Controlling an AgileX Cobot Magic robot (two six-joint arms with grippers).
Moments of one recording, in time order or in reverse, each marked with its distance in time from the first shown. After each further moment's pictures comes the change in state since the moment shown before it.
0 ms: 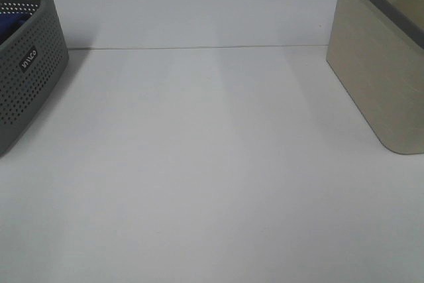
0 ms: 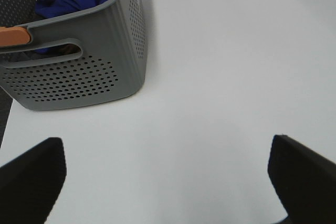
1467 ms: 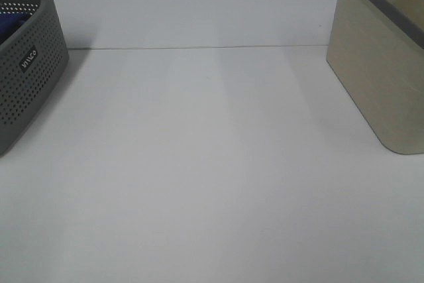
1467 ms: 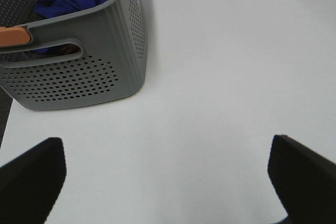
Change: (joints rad) left arm 0.000 0.000 0.000 0.000 0.000 0.000; right arm 0.000 0.000 0.000 0.000 0.000 0.000
